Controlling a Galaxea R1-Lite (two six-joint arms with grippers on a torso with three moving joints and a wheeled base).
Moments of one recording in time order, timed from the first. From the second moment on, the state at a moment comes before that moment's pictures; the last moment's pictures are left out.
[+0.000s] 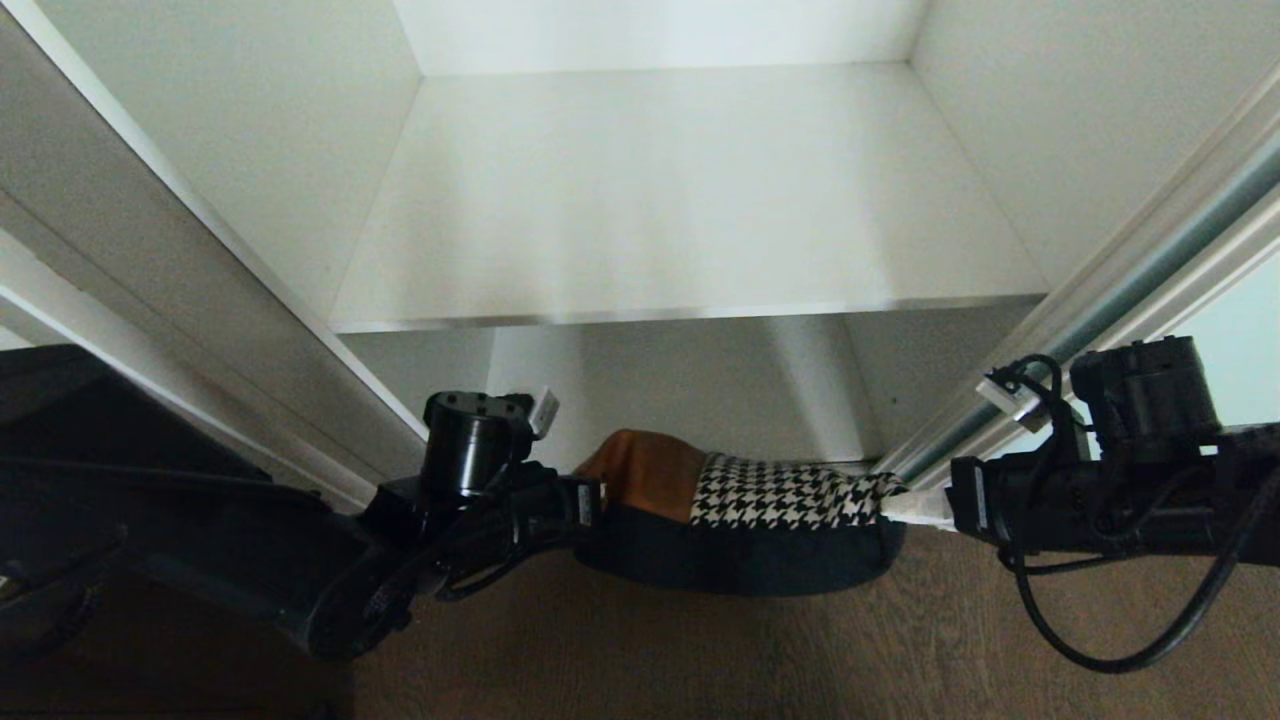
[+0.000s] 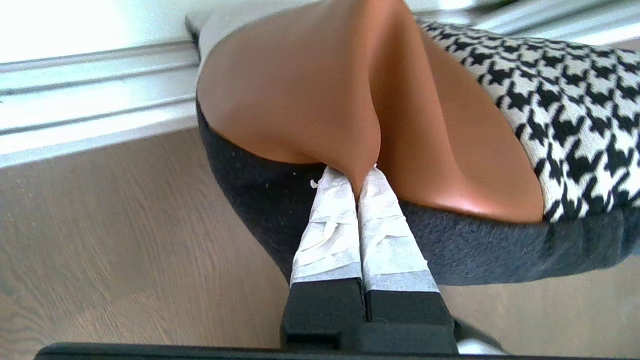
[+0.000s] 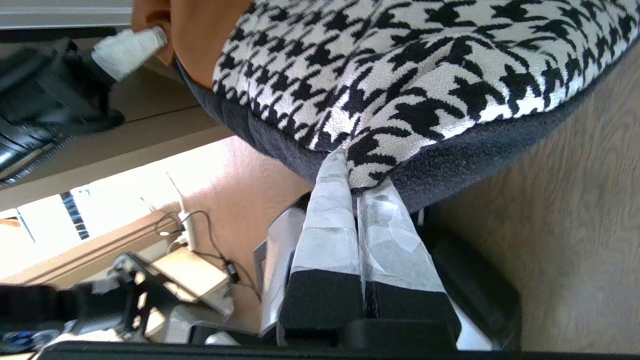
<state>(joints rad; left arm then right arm) -0.51 1.95 -0.78 -0.75 -0.02 -0.29 0.23 1.62 -0.81 -0.19 0.48 0.43</state>
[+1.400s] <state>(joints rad) -0.58 1.79 -0.66 -0.75 0.03 -0.28 0.27 1.42 -0.71 -0.16 0.48 0.55</state>
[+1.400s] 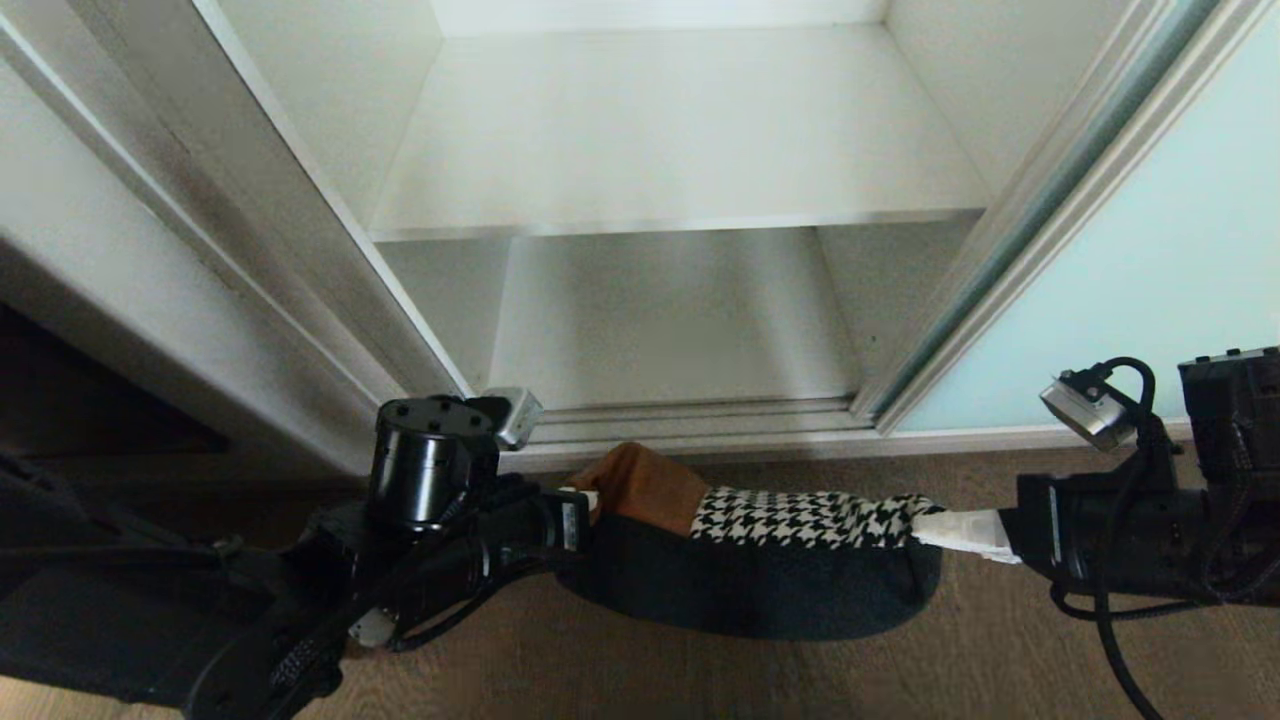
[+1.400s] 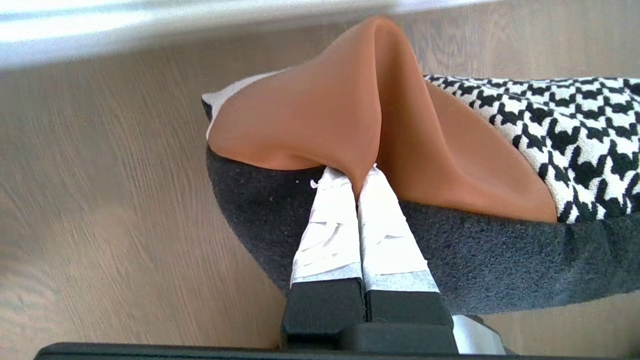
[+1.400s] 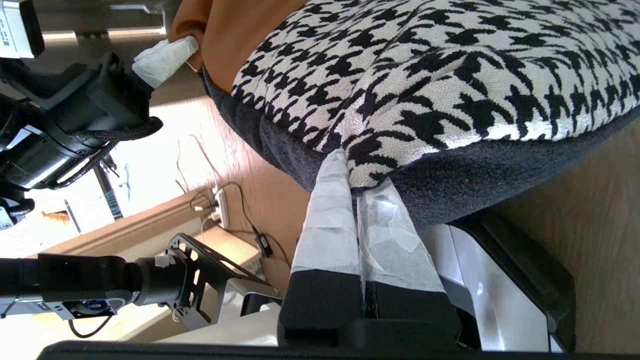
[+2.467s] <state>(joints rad) -0.58 1.86 -0.70 -0.78 0.12 -0.29 0.27 1.43 -0.69 -0.16 0.50 0.55</state>
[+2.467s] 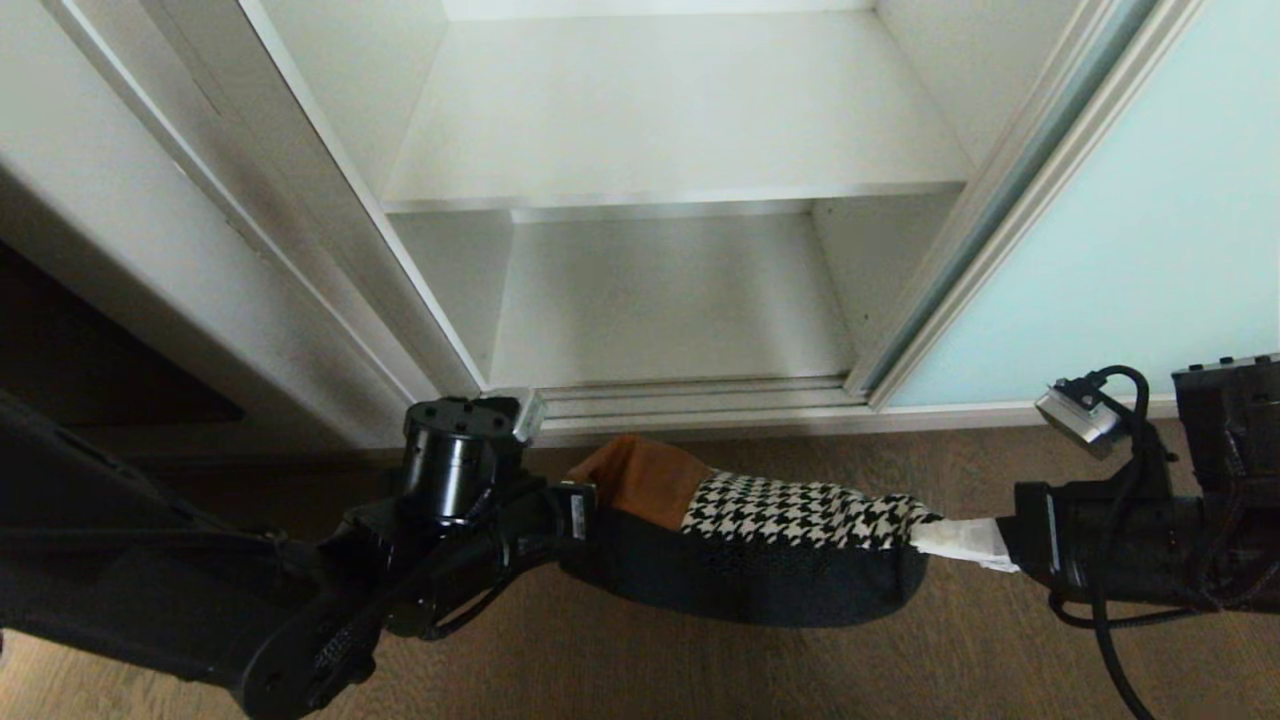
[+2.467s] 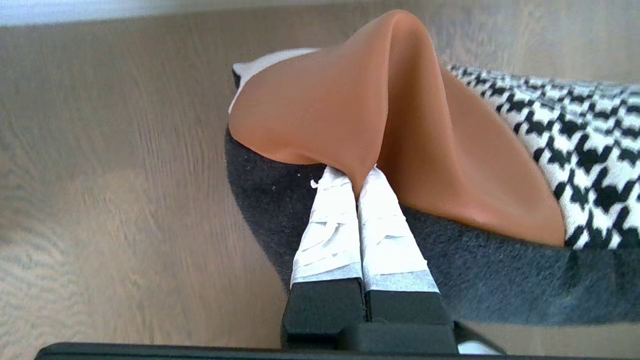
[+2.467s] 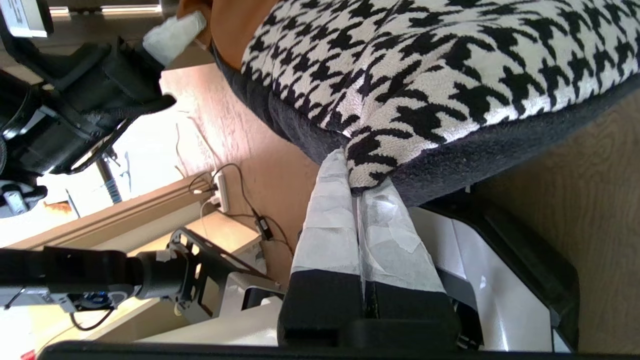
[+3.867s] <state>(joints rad) -0.58 1.84 -0.68 -0.79 0.12 -0.29 0.27 1.41 -0.69 -0.16 0.50 0.55</state>
